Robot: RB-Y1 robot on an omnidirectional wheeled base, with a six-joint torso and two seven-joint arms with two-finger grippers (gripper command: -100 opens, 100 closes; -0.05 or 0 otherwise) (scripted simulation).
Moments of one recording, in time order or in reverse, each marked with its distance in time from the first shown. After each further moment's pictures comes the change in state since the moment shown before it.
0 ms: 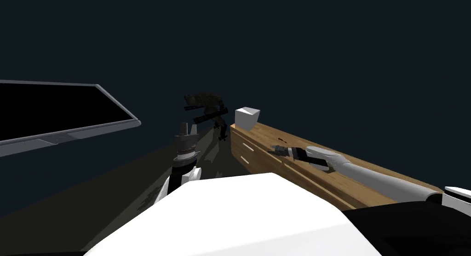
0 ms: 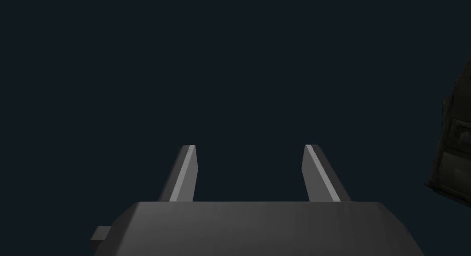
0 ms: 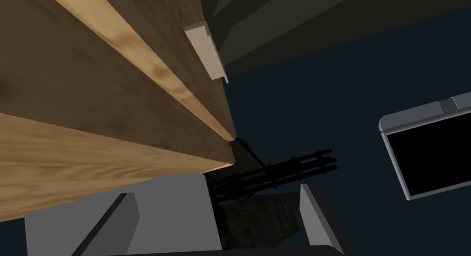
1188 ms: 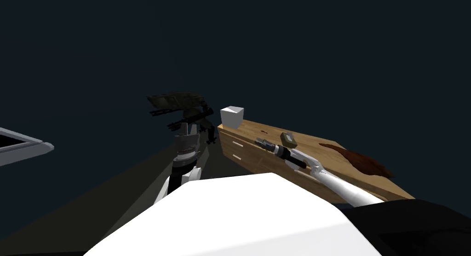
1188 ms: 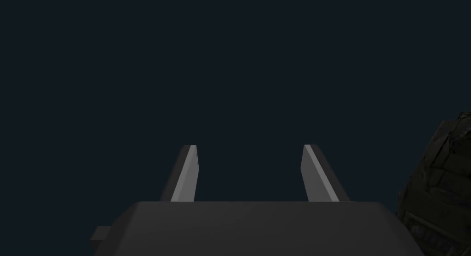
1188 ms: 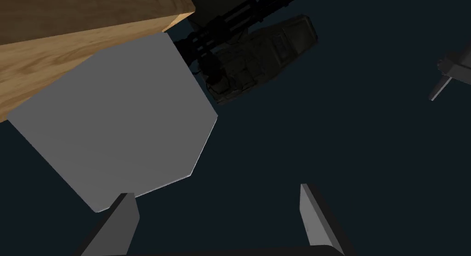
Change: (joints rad) left arm 0.000 0.000 0.000 0.000 0.000 0.000 0.000; right arm 0.049 0.330 -0.162 -0.301 -0.162 0.050 0.016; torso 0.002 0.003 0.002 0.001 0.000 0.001
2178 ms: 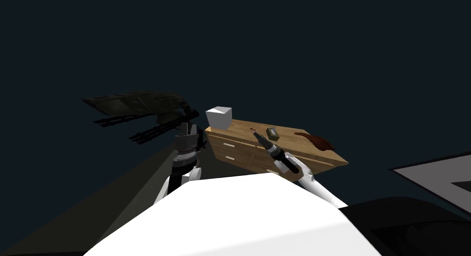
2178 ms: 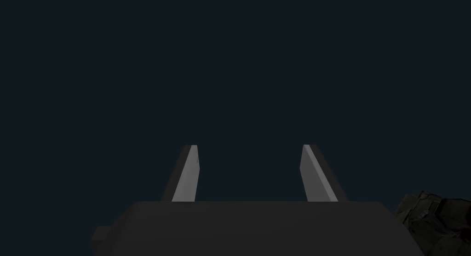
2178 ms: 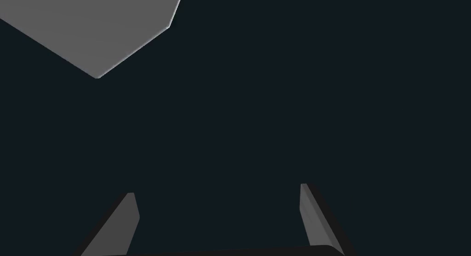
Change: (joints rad) left arm 0.000 0.000 0.000 0.000 0.000 0.000 0.000; right arm 0.077 0.309 -0.101 -0.243 -0.125 0.068 0.006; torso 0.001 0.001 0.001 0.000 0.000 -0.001
